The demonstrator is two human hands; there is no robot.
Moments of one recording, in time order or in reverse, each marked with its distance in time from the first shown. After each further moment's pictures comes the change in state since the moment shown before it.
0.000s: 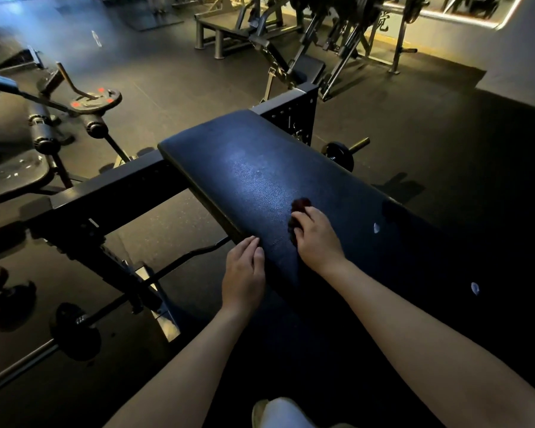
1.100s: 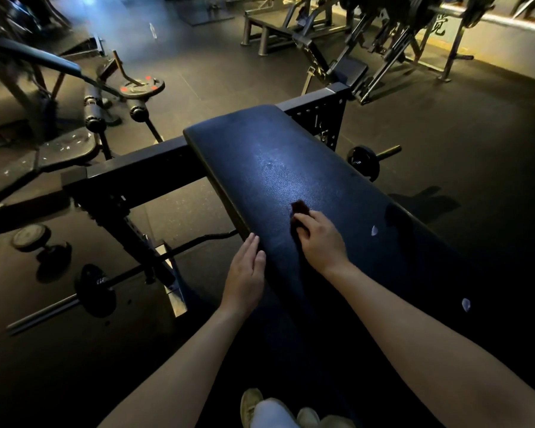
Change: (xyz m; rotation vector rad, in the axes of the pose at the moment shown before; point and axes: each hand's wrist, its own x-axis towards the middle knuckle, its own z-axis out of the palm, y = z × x) left_hand -0.046 0.025 0.015 -0.075 -0.017 -0.107; right_hand -0.014 0.023 -0.019 0.082 -0.068 -0.038
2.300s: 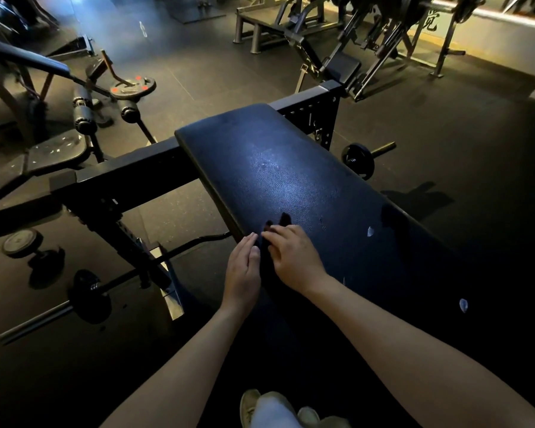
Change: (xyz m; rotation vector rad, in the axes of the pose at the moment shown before) left_hand 0.014 0.001 0.010 -0.123 0.084 0.012; right_hand -0.017 -0.026 0.024 -0.066 -0.068 -0.242
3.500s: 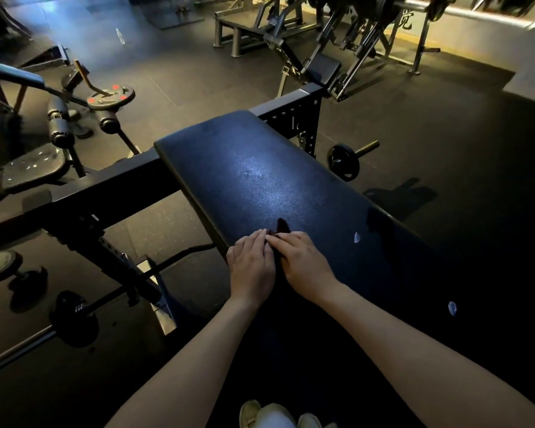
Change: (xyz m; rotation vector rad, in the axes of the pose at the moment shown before) left_hand 0.035 0.031 0.040 0.554 -0.024 0.151; right_hand -0.007 0.034 -0.022 0.045 -0.012 0.001
